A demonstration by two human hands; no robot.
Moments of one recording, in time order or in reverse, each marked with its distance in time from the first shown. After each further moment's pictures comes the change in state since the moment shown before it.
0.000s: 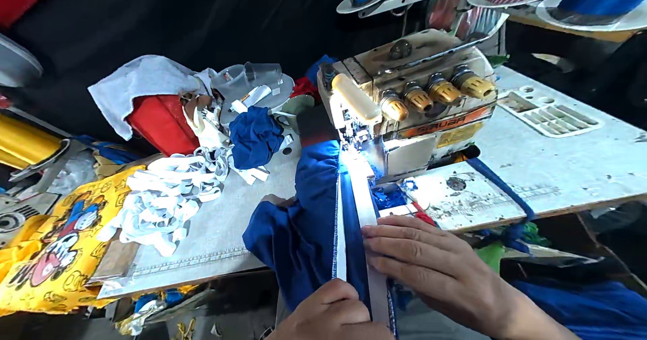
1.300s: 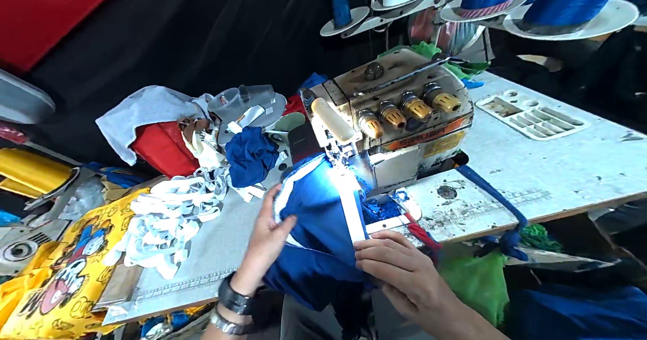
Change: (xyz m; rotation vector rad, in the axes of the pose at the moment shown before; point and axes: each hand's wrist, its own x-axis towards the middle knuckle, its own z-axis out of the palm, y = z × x) left_hand -0.002 -0.137 0.006 -0.187 0.574 -0.847; right_hand -0.035 0.005 0.040 0.011 0.126 0.262
